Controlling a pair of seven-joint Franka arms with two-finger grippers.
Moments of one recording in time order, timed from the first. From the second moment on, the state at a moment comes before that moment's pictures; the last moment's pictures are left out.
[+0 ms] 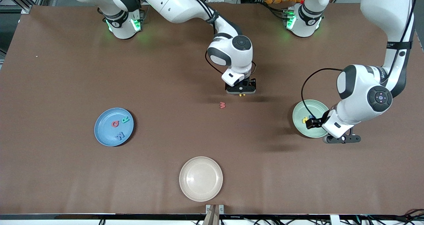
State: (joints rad) left arm -0.05 0.42 -0.12 -1.78 -0.02 2.20 -0.17; right arm 0.96 0.96 0.07 -1.20 -0.18 2.30 1.16
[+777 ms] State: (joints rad) left arm -0.04 0.40 -0.13 -1.74 -0.02 2.20 -0.20; right arm 0.99 1.03 0.07 -1.14 -0.29 2.31 1.16
